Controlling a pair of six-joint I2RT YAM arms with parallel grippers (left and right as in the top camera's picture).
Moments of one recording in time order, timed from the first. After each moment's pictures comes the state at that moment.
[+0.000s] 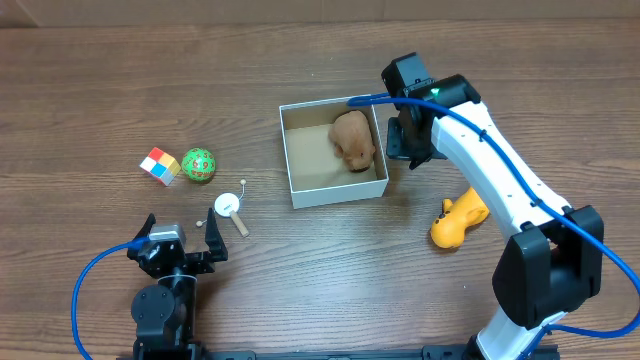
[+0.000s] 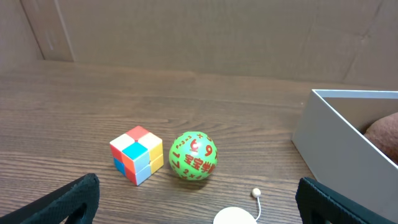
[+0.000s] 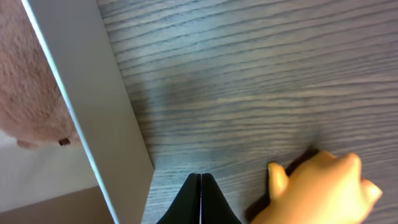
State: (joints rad) left arm 0.03 0.07 0.01 -0.08 -0.05 -0.08; right arm 0.37 1.87 1.59 -1.14 0.18 0.47
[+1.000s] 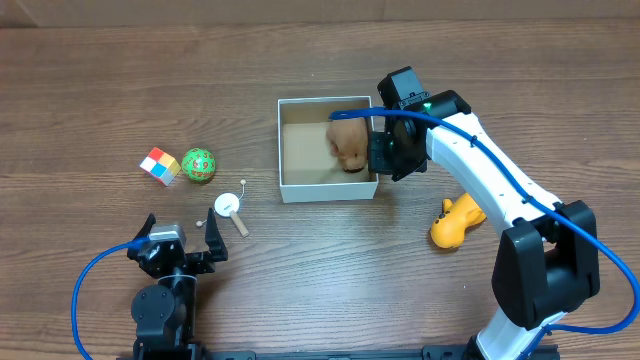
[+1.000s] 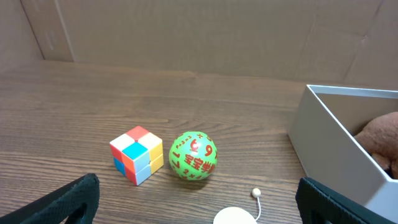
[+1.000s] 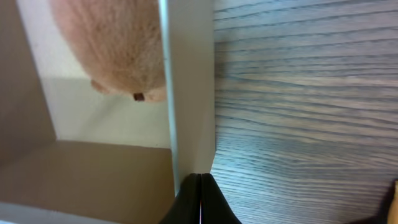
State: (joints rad) left arm 0.03 0.07 0.01 -0.08 -0.05 -0.08; right arm 0.37 1.87 1.48 -1.00 -0.17 0.39
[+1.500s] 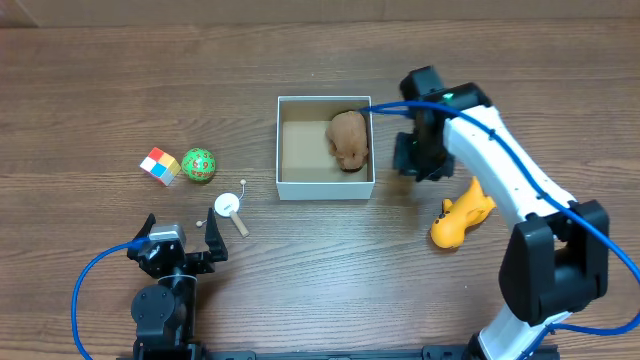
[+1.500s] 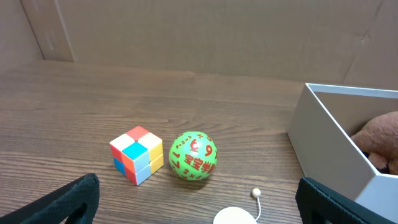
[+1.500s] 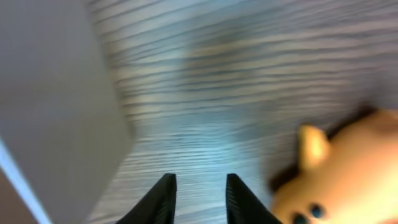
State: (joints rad) left arm 0.03 0.07 0.01 -0.08 -0.05 -0.08; right arm 0.27 1.86 1.50 -1.17 -0.01 0.48
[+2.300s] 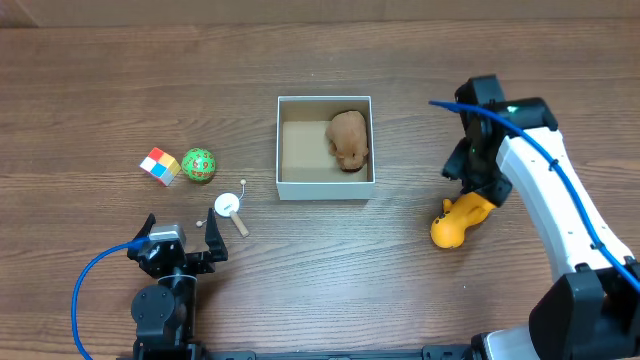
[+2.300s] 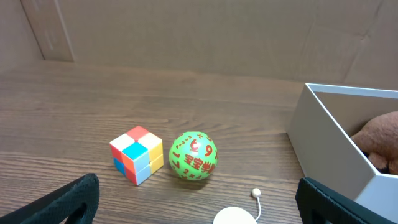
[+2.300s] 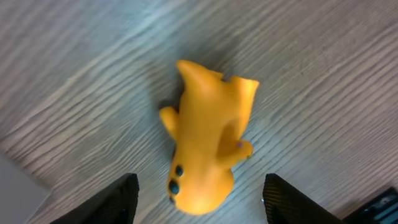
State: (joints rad) left arm 0.03 0.07 0.01 -0.08 -0.05 -0.08; right arm 0.13 1.64 1.35 -1.27 0.20 0.80
